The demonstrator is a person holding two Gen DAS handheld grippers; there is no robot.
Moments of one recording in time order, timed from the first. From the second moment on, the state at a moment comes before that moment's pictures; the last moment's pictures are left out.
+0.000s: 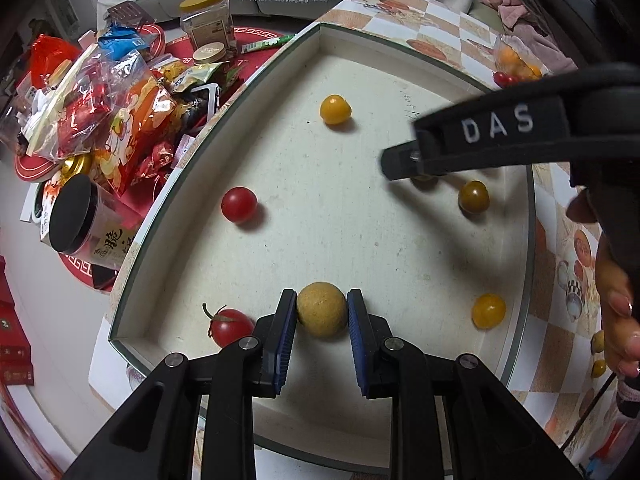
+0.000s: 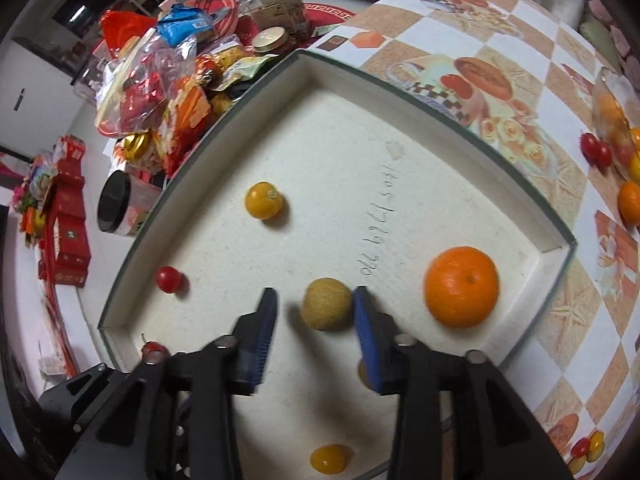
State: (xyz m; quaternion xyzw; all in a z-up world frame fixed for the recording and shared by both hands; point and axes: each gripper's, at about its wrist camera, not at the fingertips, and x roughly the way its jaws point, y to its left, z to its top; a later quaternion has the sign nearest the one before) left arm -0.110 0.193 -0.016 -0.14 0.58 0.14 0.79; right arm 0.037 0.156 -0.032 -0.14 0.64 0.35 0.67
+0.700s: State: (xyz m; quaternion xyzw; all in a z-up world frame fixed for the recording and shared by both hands) left arm -0.092 0.164 0.020 -0.09 0.56 0.13 0.81; right arm 0.041 0.019 0.035 -0.01 0.64 0.24 0.73
